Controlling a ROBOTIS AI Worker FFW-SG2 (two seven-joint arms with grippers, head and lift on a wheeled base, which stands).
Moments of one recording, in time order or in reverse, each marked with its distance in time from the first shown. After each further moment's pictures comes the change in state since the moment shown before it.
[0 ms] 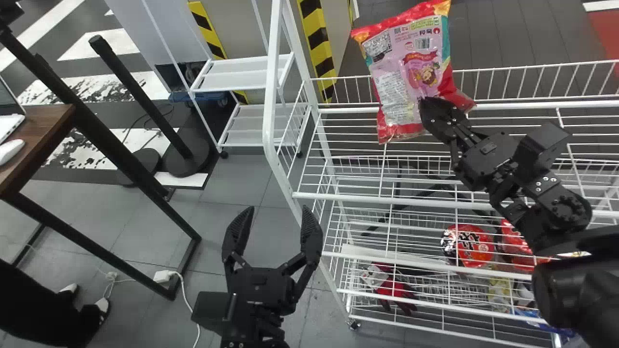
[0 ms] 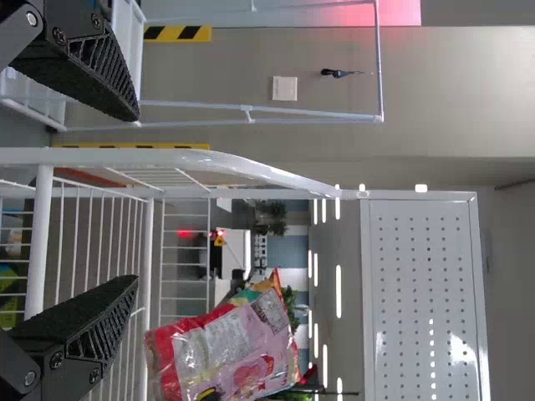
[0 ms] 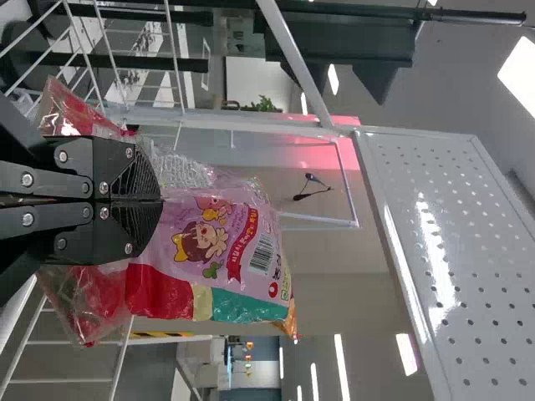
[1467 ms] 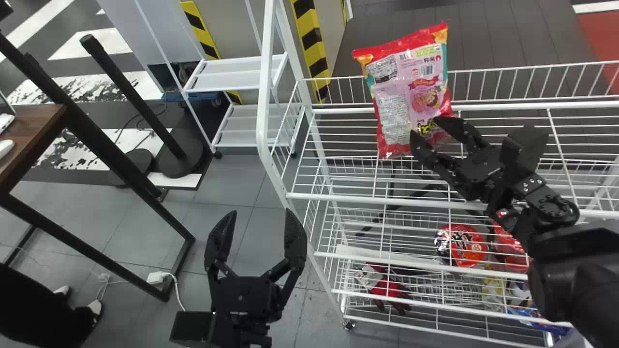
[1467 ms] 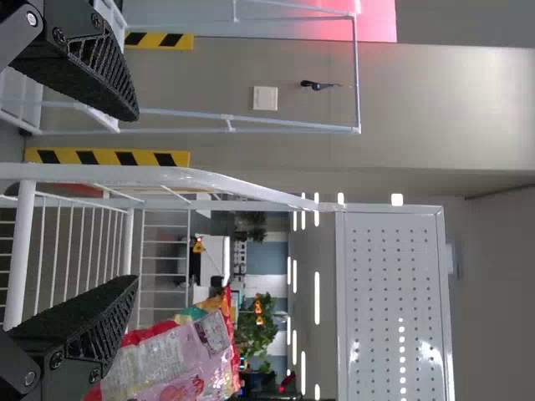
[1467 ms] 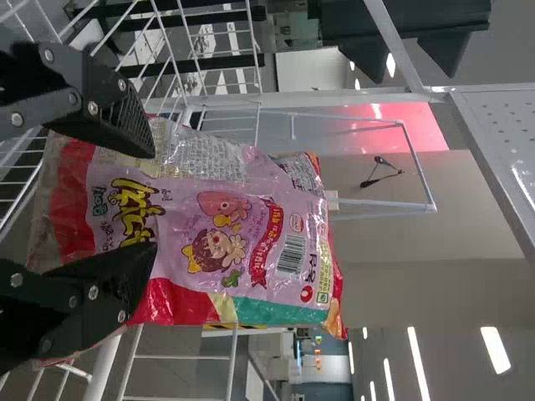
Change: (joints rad) left arm 0.019 0.000 0.015 0.024 0.016 -0.100 -0.002; right arm -0.065 0.000 0.020 0.147 -0.043 0.094 0.000
